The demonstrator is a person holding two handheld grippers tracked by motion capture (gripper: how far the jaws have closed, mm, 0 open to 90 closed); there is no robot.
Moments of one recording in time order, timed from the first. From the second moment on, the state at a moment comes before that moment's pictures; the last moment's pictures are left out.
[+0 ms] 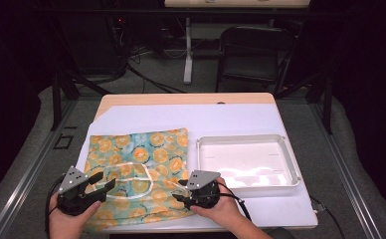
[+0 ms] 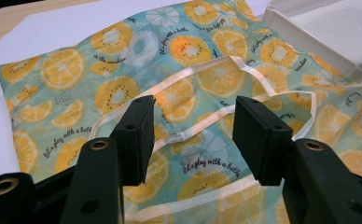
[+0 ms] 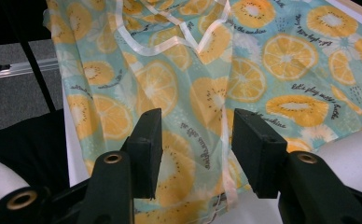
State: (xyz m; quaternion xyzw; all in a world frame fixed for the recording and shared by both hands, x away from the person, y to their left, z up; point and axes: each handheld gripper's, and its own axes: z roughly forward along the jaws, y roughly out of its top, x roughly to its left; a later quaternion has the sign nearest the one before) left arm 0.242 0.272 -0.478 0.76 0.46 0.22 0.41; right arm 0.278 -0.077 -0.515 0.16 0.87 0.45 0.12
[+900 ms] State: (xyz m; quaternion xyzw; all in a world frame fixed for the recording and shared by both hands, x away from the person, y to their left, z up) left arm 0.267 0.256 -0.477 0.77 0.44 0.21 0.42; right arm 0.239 -0.096 -0.528 0.11 0.90 0.41 0.12
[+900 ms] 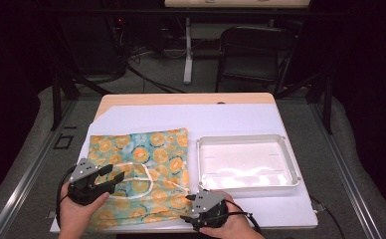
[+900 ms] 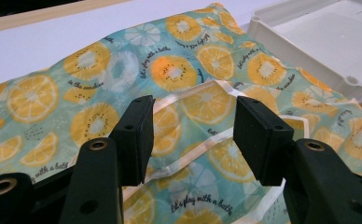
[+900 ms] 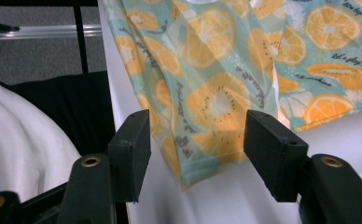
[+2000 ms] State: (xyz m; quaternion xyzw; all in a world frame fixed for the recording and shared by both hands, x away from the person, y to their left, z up) left arm 0.278 0.246 -0.479 0.78 0.42 0.20 0.42; right arm 0.238 -0.101 -0.546 0.11 0.91 0.37 0.16
